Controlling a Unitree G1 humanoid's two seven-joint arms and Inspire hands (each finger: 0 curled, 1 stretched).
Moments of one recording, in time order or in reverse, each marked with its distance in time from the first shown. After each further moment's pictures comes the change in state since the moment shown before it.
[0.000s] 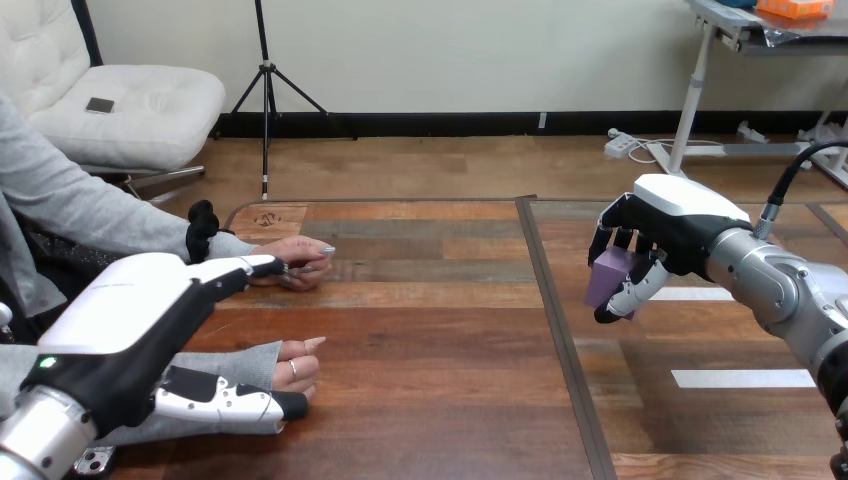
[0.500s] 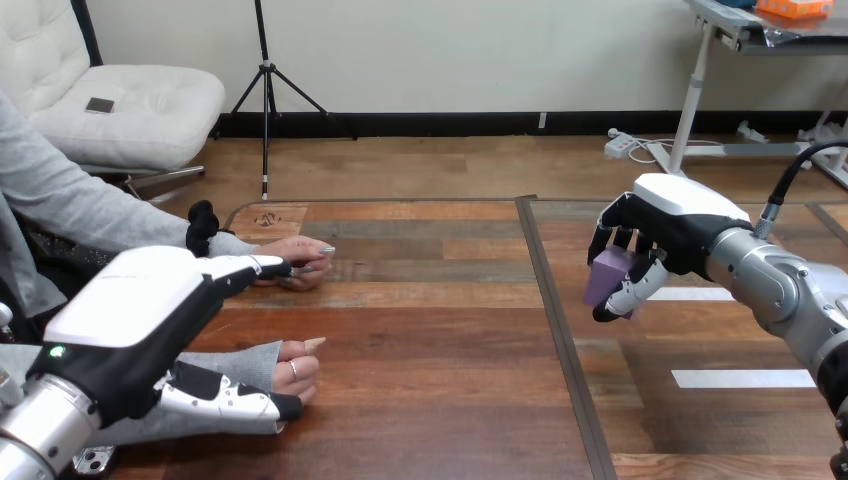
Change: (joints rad) left arm -0.034 0.035 -0.019 0.033 0.058 -0.021 0.037; right arm 0.000 0.000 -0.002 0.000 0.008 -0.002 0.000
